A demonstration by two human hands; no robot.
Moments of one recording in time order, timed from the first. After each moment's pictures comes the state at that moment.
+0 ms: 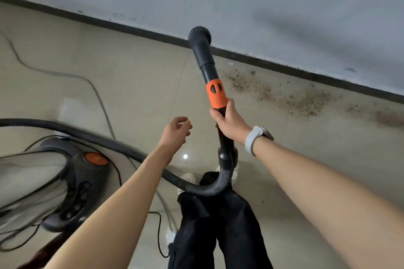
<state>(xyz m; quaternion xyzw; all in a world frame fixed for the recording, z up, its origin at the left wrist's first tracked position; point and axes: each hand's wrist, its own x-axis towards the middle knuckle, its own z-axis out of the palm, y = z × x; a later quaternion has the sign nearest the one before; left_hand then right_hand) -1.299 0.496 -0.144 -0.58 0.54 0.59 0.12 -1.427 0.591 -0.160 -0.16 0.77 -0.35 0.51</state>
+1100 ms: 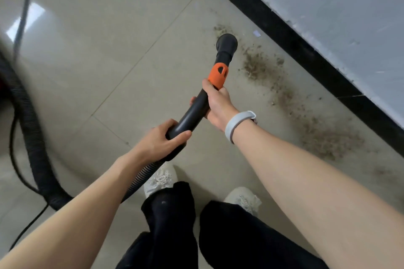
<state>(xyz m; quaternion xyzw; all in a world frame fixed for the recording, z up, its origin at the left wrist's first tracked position) -1.287 0.609 -0.417 -0.55 0.63 0.53 0.14 -1.447 0.599 -0.436 0.12 0.63 -0.44 0.63</state>
